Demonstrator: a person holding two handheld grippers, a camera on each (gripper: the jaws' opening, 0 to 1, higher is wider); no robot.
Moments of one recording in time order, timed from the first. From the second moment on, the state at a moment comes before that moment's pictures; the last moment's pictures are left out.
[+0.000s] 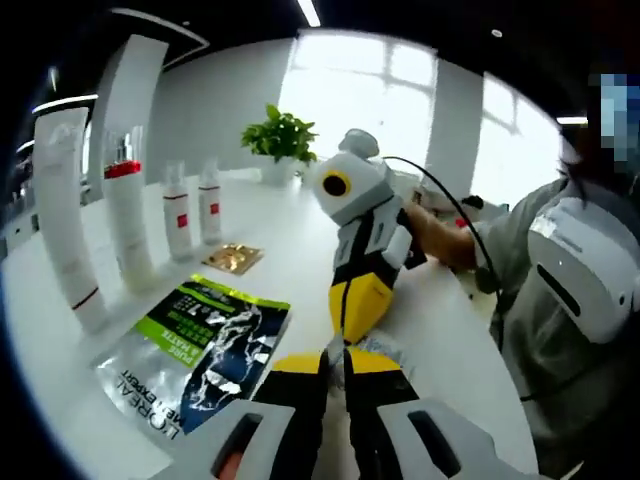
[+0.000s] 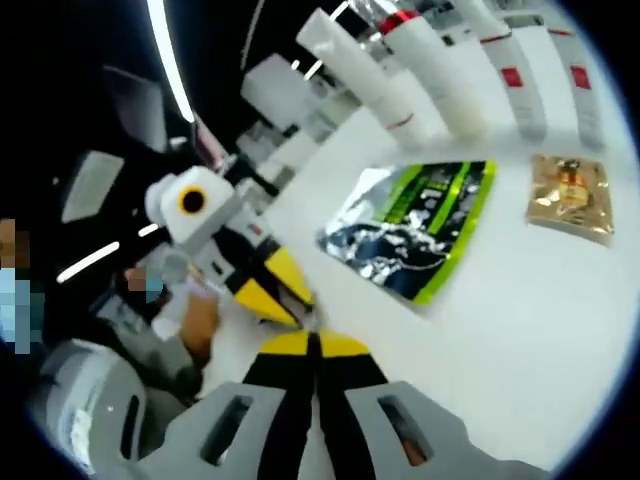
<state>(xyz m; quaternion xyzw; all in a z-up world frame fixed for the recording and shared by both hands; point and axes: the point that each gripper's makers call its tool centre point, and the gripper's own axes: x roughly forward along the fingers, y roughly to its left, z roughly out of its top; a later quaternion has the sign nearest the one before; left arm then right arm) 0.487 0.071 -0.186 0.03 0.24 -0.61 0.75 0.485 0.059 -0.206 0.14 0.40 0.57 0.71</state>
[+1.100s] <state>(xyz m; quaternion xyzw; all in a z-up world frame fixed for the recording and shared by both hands) 0.488 0.055 -0.121 -0.24 0.22 -0.64 0.70 0.516 0.039 -0.091 0.10 0.06 0.61 0.78</state>
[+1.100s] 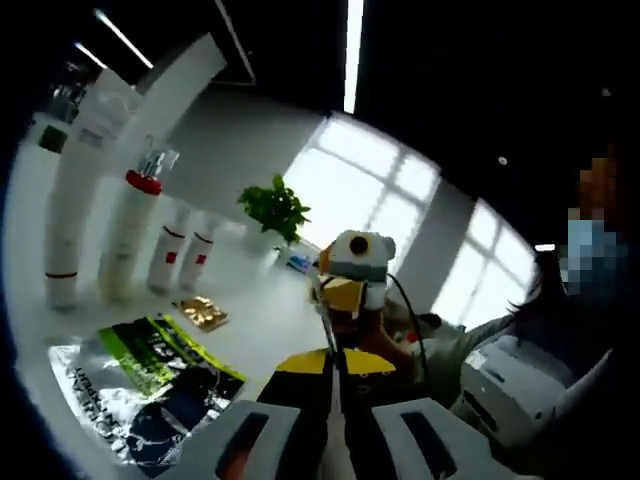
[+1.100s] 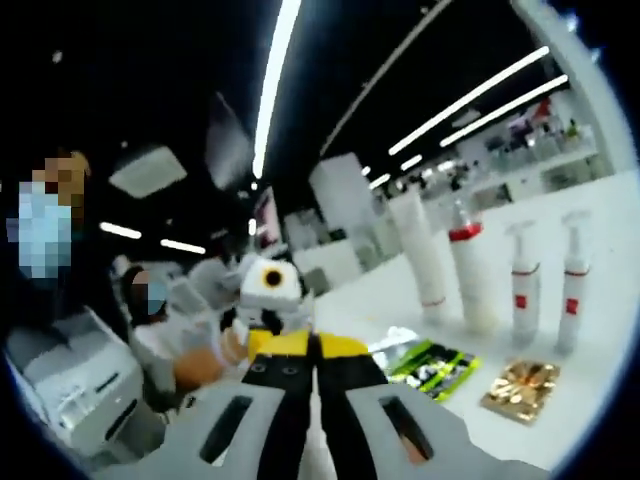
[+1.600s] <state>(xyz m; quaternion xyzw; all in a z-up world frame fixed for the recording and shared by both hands) 0.555 0.085 -0.147 0.15 0.10 -0.37 0.91 0.530 0.040 -0.113 0.16 0.08 0.58 0.80</state>
